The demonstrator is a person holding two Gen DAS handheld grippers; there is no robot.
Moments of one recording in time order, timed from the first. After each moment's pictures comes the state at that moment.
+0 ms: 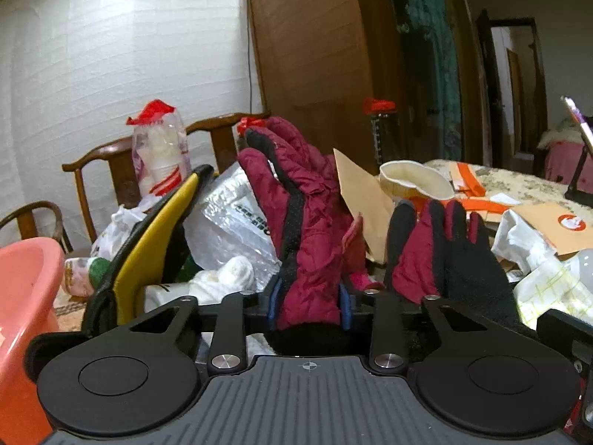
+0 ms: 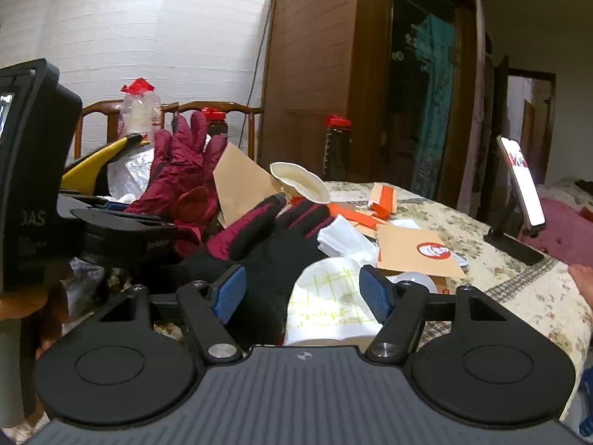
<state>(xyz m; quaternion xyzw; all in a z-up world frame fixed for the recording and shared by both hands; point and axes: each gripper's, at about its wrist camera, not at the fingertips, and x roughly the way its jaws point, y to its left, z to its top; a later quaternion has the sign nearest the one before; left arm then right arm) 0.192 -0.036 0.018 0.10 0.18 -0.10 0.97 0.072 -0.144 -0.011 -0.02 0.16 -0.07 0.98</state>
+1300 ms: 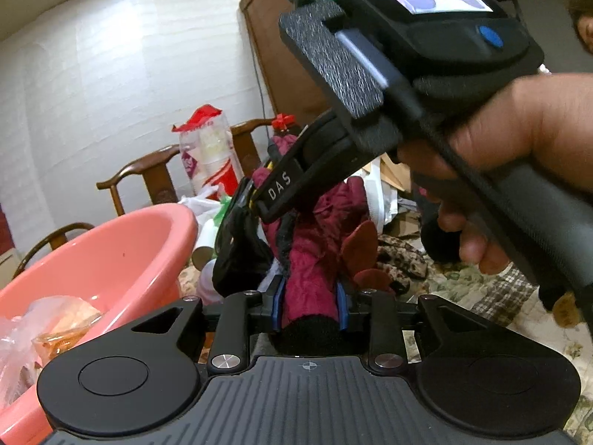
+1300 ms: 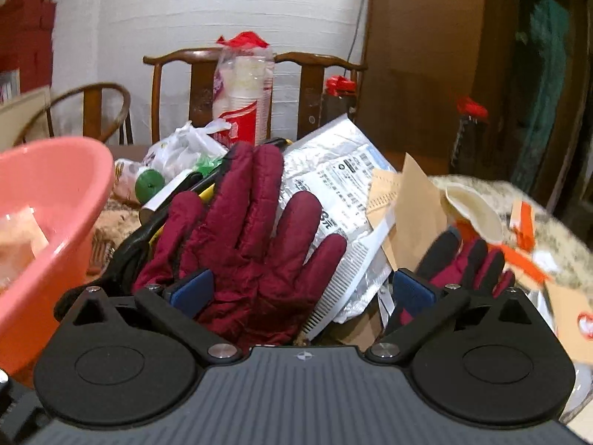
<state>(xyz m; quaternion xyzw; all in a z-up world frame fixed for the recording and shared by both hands) 0.093 0.037 0.008 0.16 0.17 -0.08 0.97 0.188 -0.034 0.023 -0.06 0.26 0.06 0.96</state>
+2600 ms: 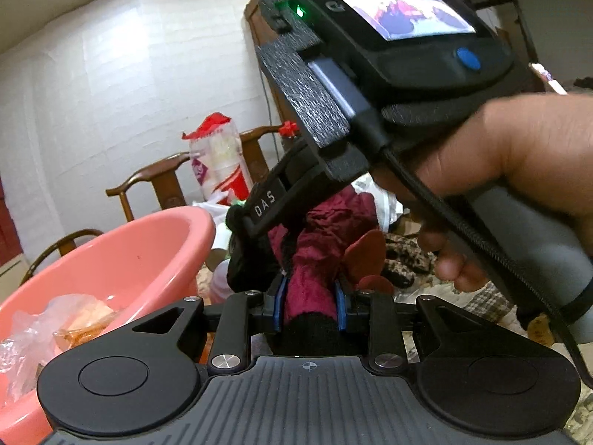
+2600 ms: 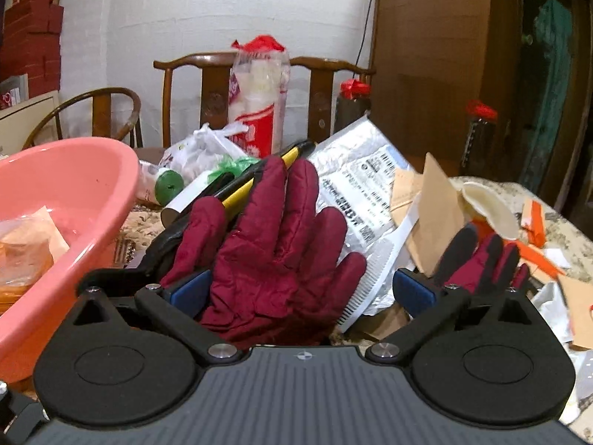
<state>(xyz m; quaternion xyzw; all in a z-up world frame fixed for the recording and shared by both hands) 0.082 0.044 0.005 0.17 0.15 -0.07 0.97 0.181 -0.021 0.018 -0.05 0.26 0.08 0.96</state>
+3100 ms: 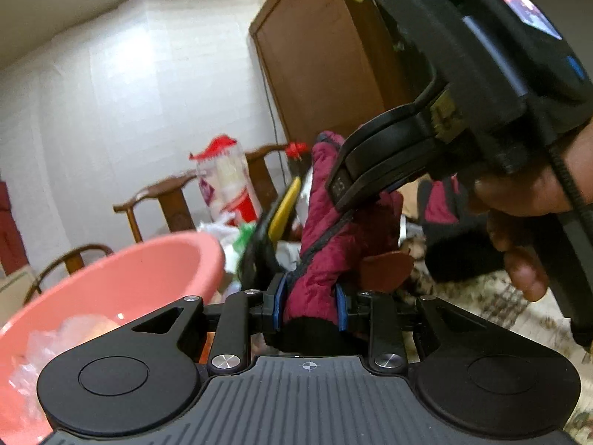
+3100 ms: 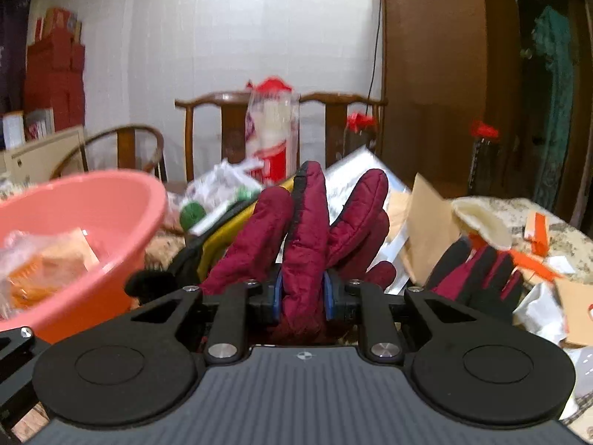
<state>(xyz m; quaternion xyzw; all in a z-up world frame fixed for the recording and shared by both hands) 0.073 0.039 0.021 0.17 0.11 -0.07 0.98 0.140 -0.053 0.031 -0.02 0.20 0.12 0.97</state>
